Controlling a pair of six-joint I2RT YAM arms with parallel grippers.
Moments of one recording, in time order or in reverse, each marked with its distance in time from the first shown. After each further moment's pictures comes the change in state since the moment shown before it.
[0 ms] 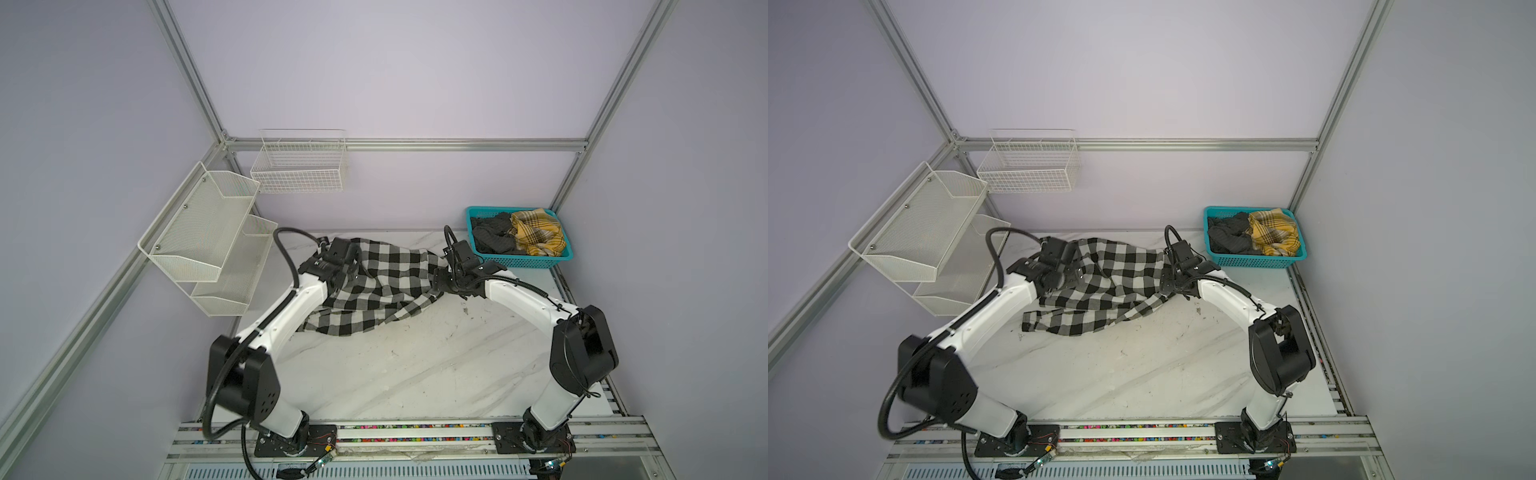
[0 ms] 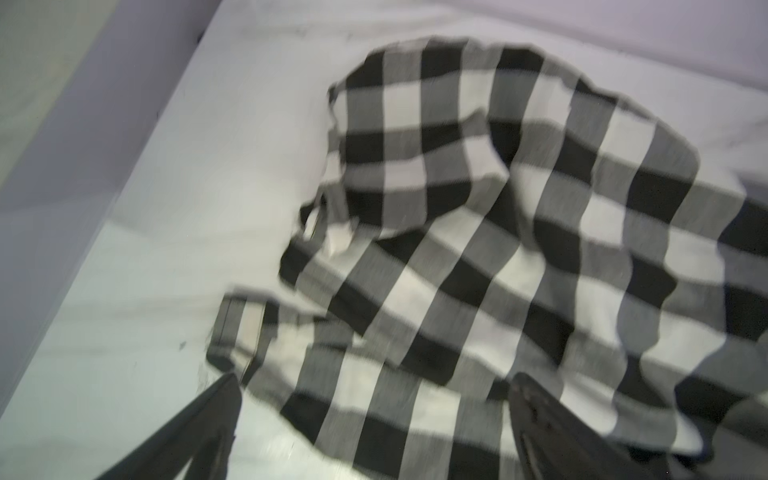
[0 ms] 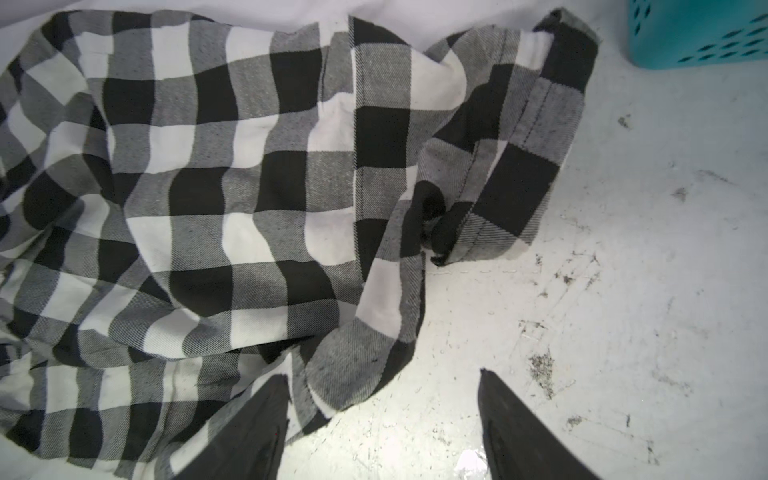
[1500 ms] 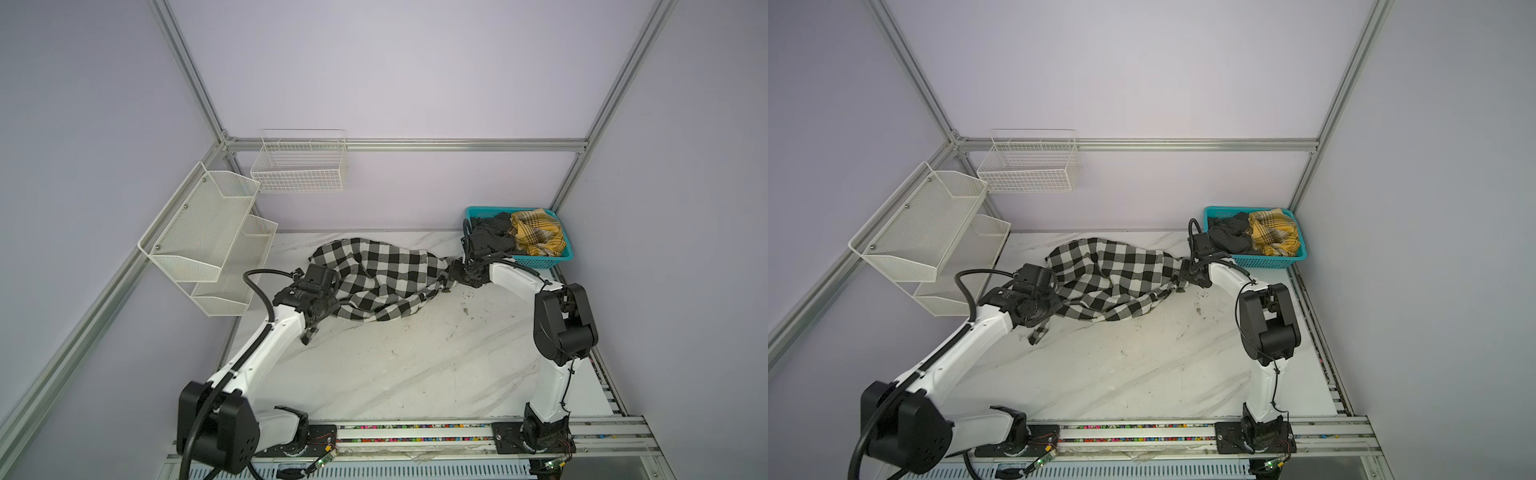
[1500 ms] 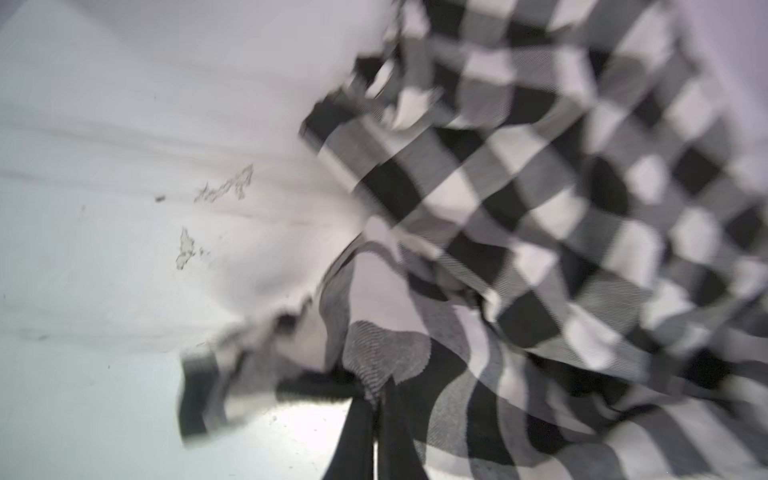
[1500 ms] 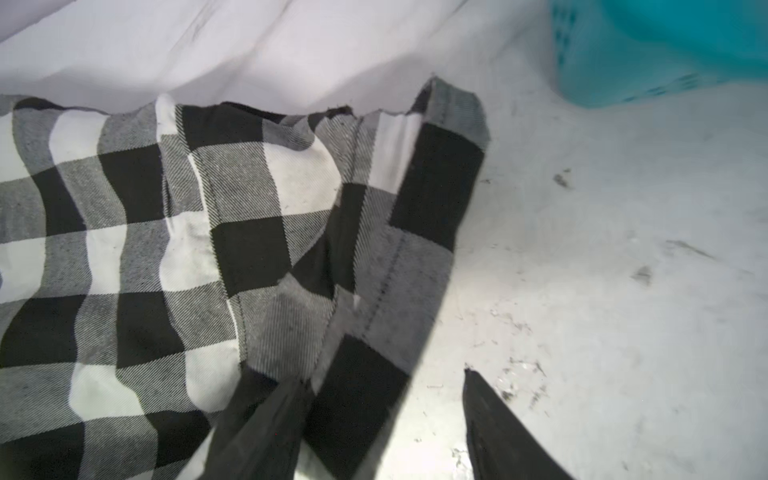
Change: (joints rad) left arm 0.084 -0.205 -0.141 0.000 0.187 -0.194; right arm -0.198 0.244 0.109 0.074 -0.131 -0.073
